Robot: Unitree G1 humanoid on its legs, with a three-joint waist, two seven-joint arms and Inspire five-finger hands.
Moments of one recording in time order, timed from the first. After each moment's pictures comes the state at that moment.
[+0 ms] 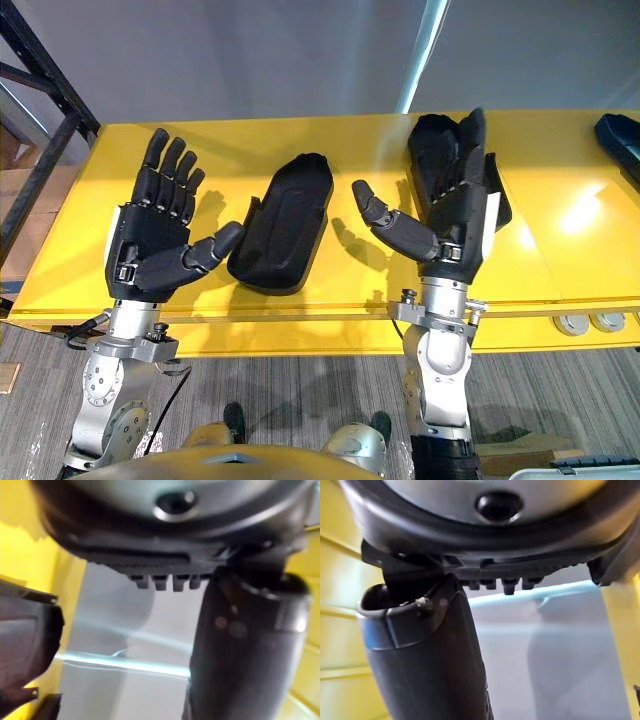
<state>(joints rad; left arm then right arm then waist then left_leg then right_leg) 0.23 0.19 -0.15 -0.39 -0.42 -0.37 -0.13 0.12 -0.15 -0.11 -0.35 0.17 -0.42 -0.09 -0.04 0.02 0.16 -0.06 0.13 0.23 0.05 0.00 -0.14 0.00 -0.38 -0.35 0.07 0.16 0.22</state>
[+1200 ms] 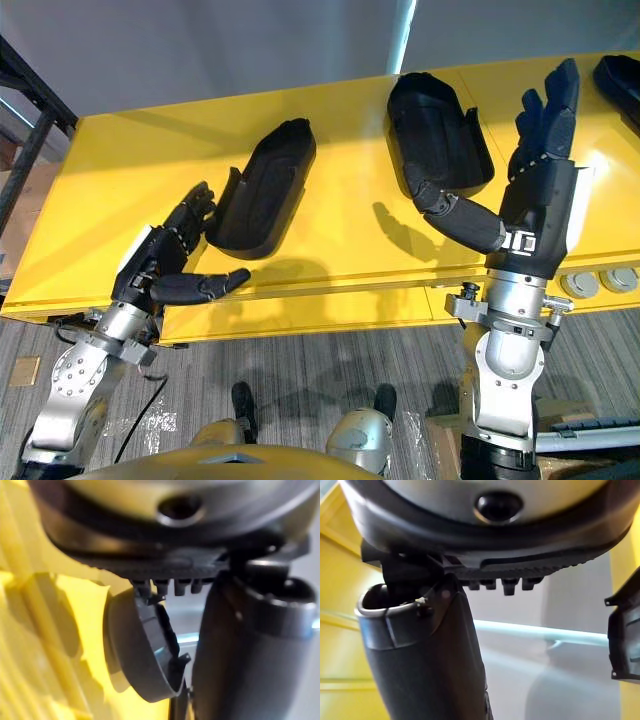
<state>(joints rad) 0.20 0.32 -0.02 -0.26 -0.26 -0.20 -0.23 0.09 -0.28 -0.30 -0.39 0.14 -0.38 -0.09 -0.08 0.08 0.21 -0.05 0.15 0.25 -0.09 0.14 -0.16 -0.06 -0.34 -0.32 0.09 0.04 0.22</state>
